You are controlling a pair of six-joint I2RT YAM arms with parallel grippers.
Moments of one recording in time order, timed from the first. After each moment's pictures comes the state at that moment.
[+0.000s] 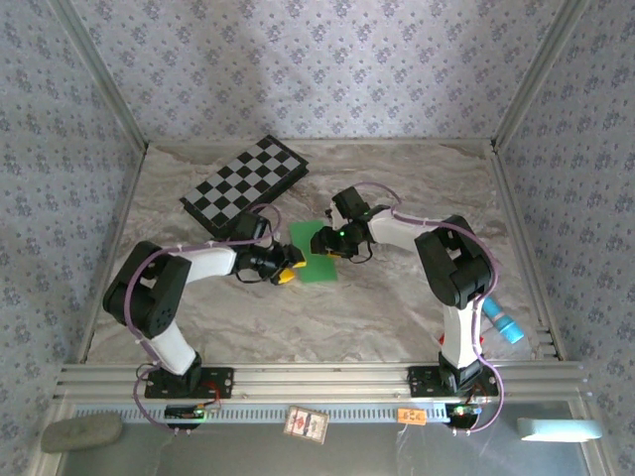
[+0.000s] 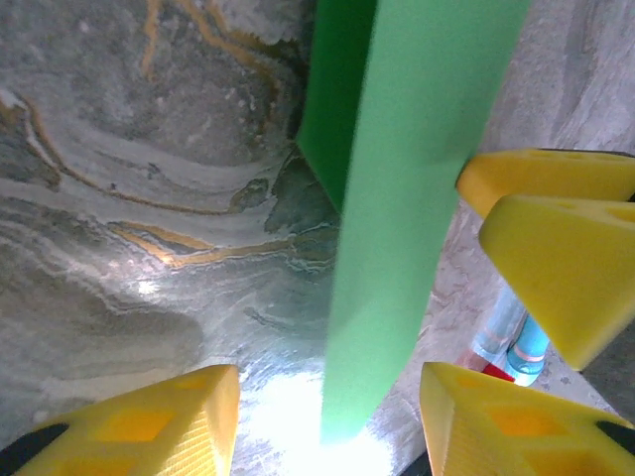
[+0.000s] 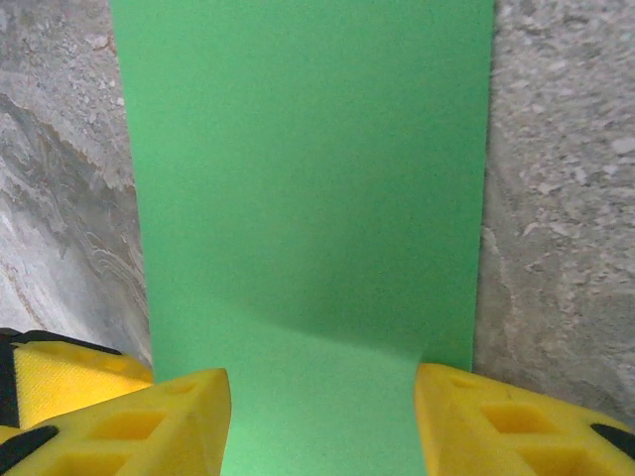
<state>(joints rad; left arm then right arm) -0.48 1.68 0.78 -0.08 0.61 -1.05 0.57 1.96 1.25 -0.38 -0.43 0.54</state>
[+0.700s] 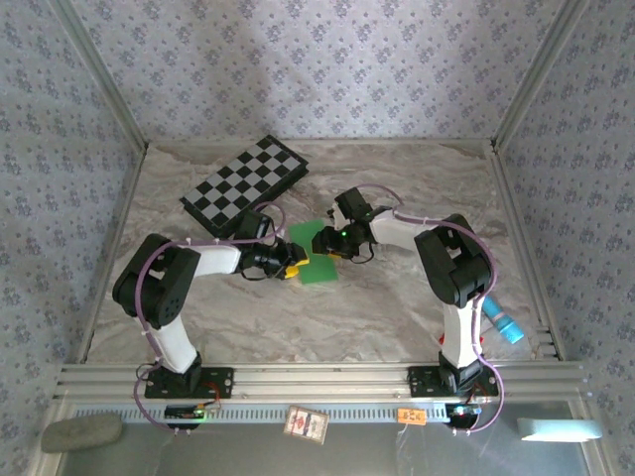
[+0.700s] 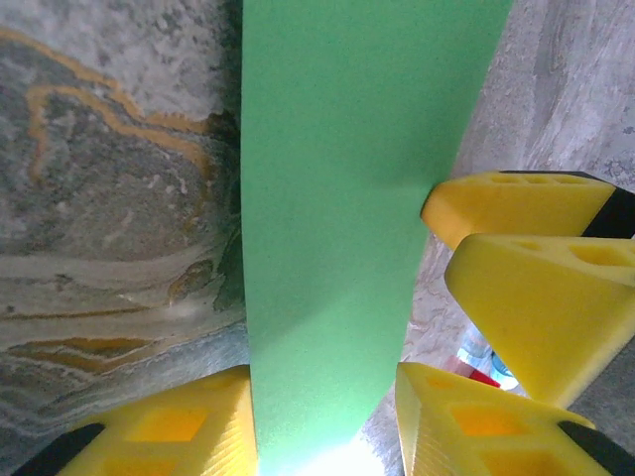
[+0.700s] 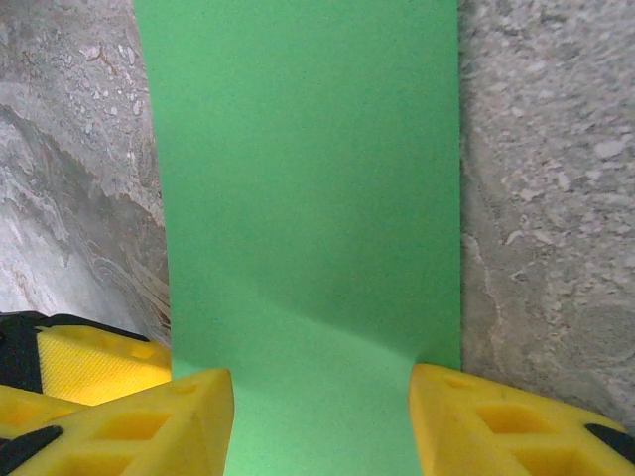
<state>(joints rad) -0.49 1.75 0.79 0.04 0.63 -1.07 0.55 1.96 1.23 -0.34 -0.47 0.56</state>
